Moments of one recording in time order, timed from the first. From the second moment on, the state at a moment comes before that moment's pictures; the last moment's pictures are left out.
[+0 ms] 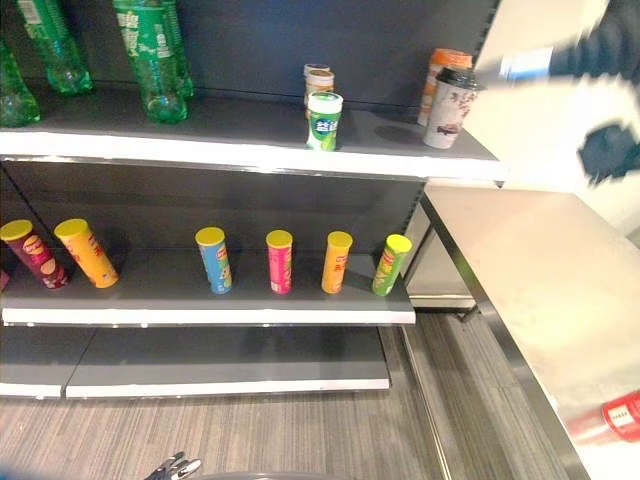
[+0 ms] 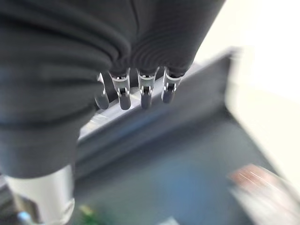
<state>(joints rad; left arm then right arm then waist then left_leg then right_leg) 0.31 0.25 0.07 0.91 -0.21 -0.16 -0.31 -0.08 -1.16 -0.46 -0.52 0.28 0.24 0.15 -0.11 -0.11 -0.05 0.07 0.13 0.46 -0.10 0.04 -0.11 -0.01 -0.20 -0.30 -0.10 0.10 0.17</state>
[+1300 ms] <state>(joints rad) 0.30 0.28 0.07 0.84 -0.18 -0.15 -0.31 -0.16 -0.84 -0.55 -0.32 0.26 0.14 -0.08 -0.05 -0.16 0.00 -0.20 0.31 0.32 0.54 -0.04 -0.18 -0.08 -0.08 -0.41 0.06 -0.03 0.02</state>
